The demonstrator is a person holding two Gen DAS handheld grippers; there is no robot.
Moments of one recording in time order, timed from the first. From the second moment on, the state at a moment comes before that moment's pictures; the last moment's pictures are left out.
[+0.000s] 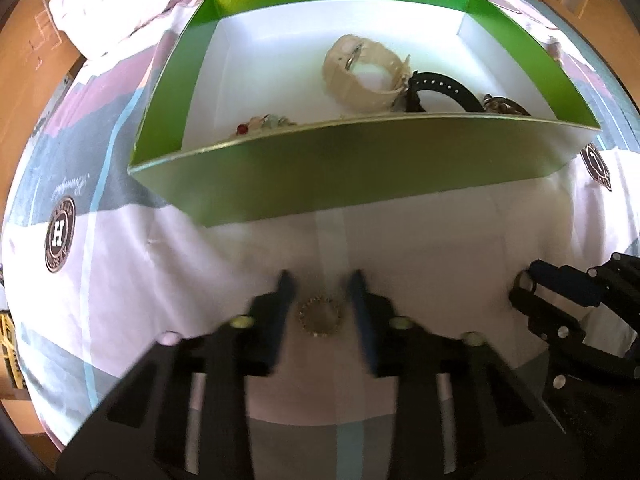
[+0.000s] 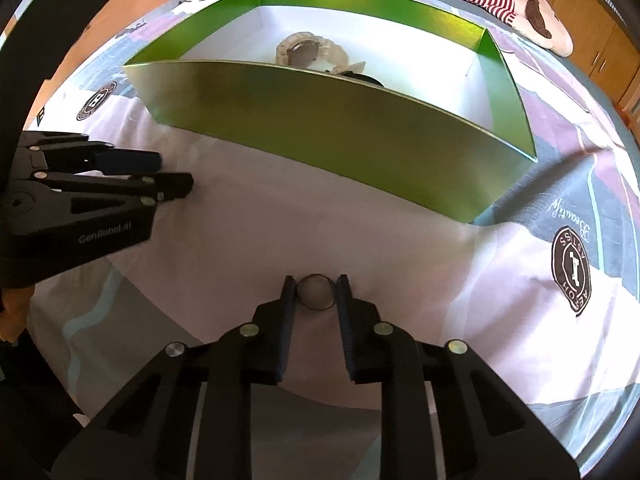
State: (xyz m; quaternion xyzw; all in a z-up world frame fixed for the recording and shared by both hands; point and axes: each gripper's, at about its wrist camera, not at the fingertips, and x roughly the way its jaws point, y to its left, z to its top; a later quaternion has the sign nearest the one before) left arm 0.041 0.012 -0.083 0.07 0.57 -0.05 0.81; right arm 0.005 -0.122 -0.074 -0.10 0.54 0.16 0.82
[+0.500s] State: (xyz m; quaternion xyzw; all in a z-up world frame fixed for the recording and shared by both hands) left arm 0.049 0.033 -0.073 -0.01 0.60 -0.10 0.80; right arm 0.011 -0.126 -0.075 -0.08 0.54 0.16 0.82
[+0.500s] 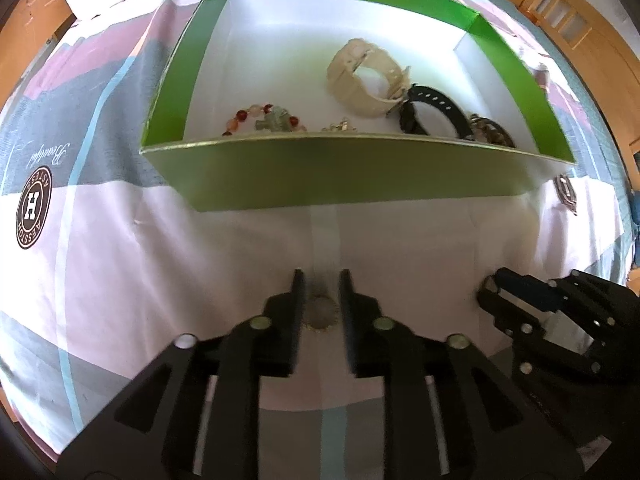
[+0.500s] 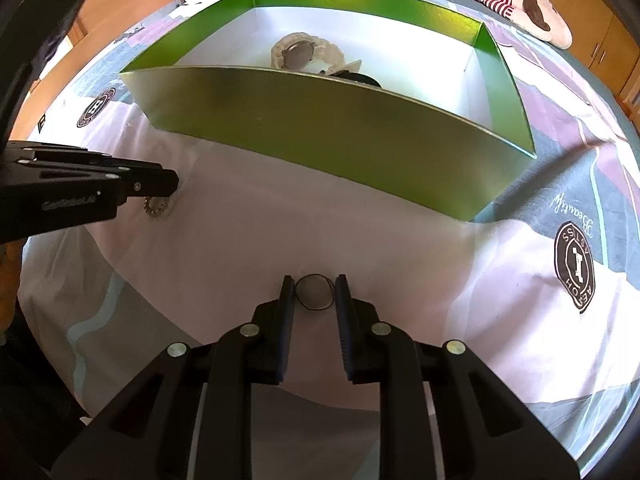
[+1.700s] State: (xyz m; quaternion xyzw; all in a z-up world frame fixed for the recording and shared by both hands) left arm 0.045 0.022 0.015 0.02 0.46 -0.06 0.89; right arm 0.033 -0.149 0.020 0.01 0.40 0.15 0.90
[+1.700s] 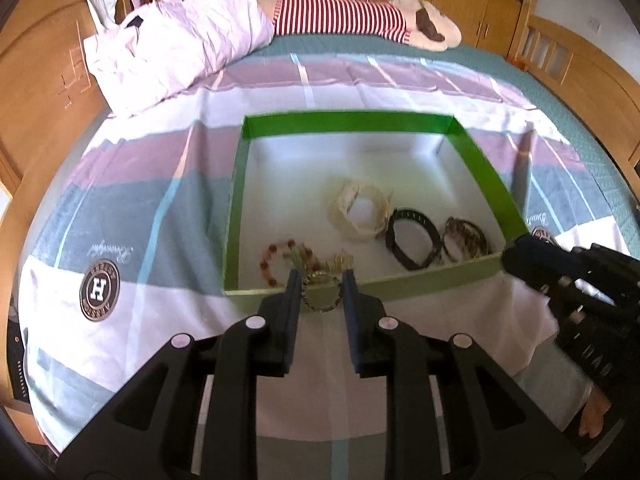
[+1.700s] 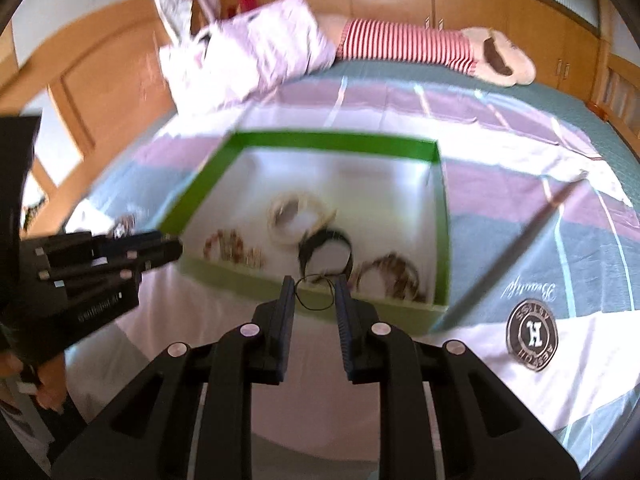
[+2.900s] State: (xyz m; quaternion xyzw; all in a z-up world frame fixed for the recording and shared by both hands) left arm 0.082 0.028 0.015 0.00 0.46 -0.03 0.89; right arm 0.056 -0.162 0.022 0.00 0.37 0.06 0.93
